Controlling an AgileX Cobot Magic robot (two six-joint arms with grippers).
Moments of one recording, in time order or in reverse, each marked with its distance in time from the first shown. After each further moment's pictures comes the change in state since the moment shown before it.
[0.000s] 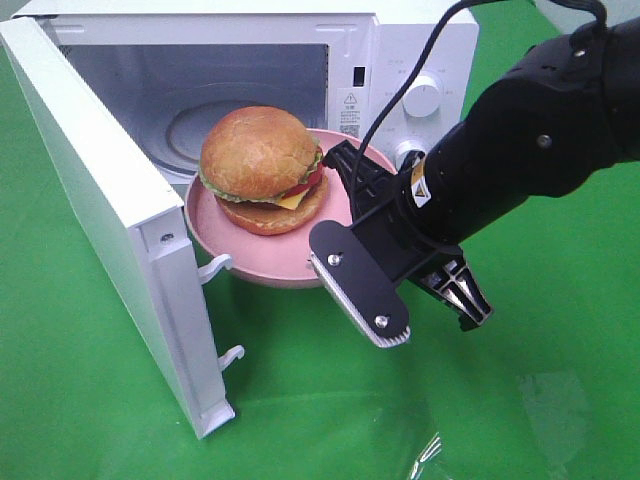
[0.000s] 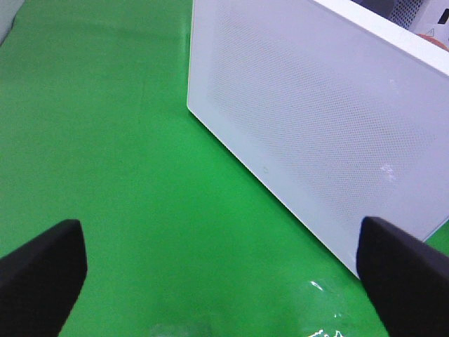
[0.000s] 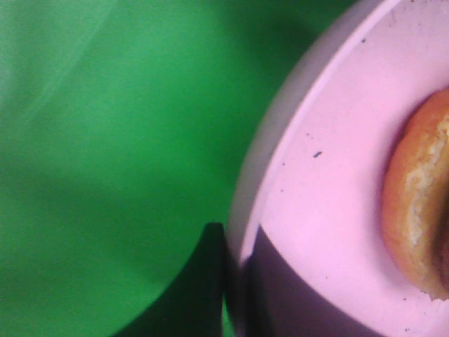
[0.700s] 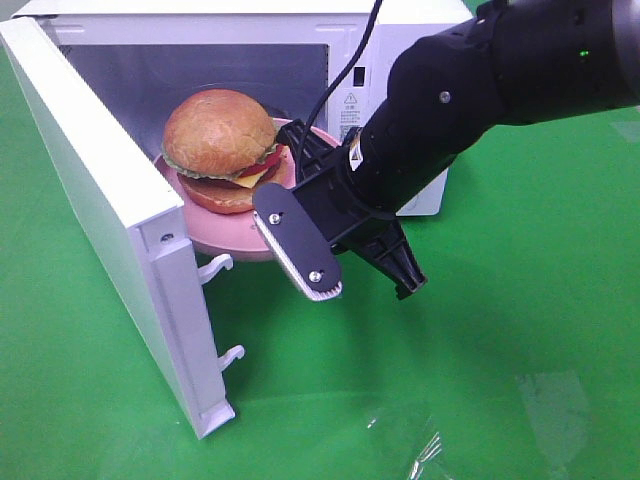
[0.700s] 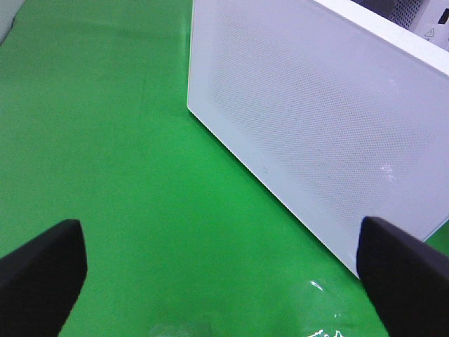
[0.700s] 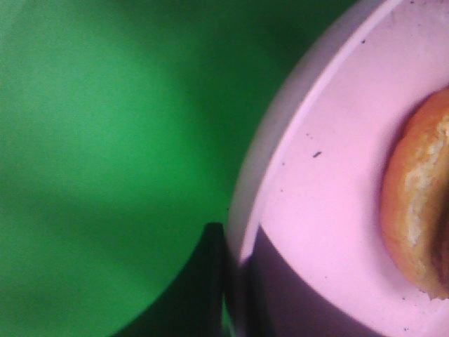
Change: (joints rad) left arm 0.000 0.000 0.000 0.000 0.000 0.000; right arm 0.000 0.165 -0.211 0.135 0.030 -0.094
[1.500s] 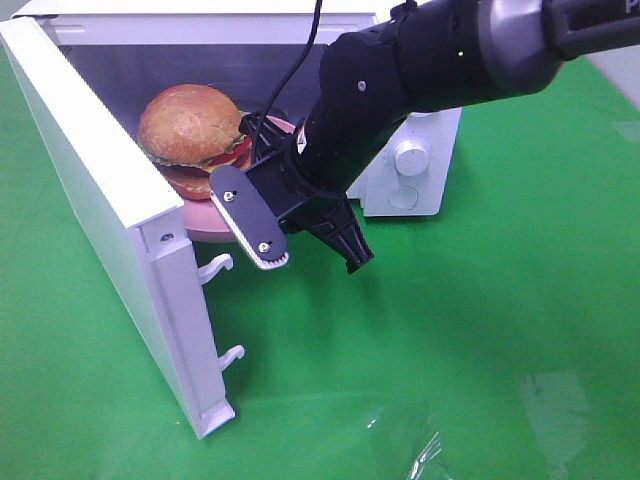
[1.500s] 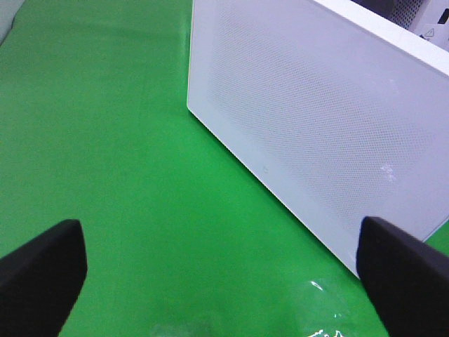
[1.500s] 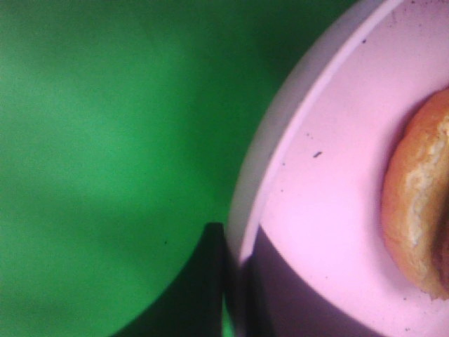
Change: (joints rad) left arm 0.000 0.000 0.000 0.000 0.000 0.000; right arm -0.001 0.186 -0.229 0.011 0.048 -0.005
